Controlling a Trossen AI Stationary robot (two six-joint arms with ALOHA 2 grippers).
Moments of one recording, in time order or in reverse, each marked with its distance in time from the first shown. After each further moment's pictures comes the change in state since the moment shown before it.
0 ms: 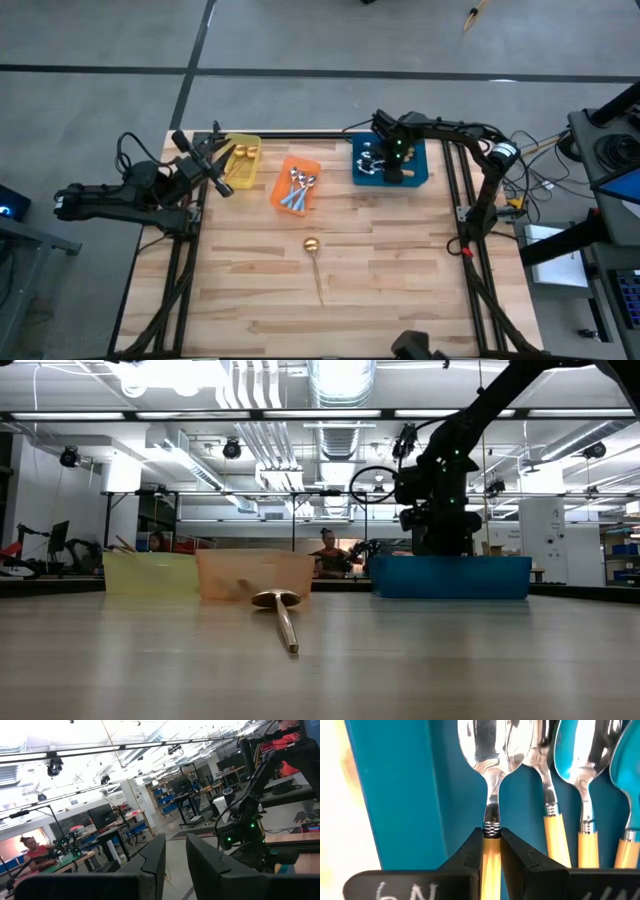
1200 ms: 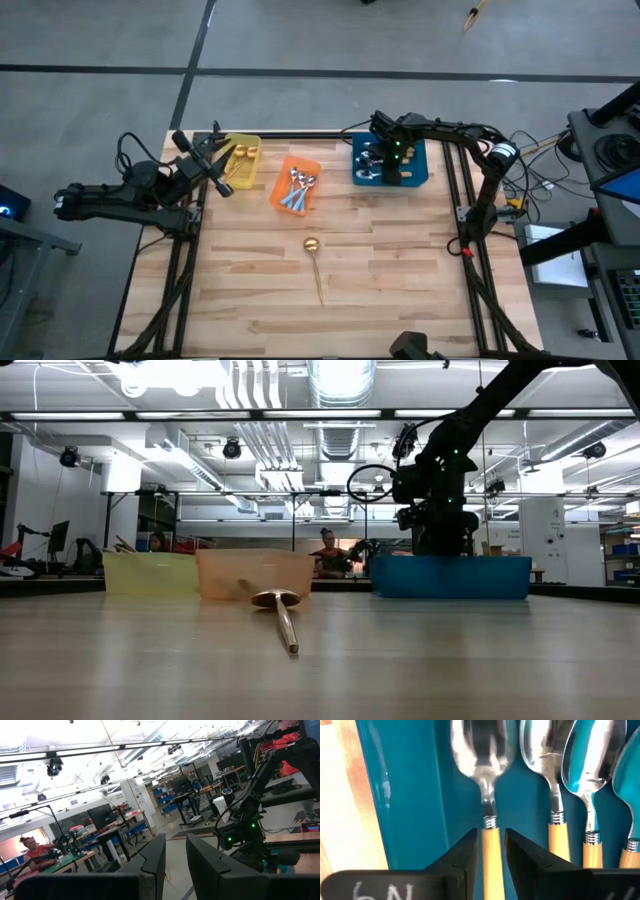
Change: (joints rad) left arm 0.000 0.002 0.000 0.000 0.000 0.000; right arm 0.017 0.000 -0.001 0.018 -0.007 0.019
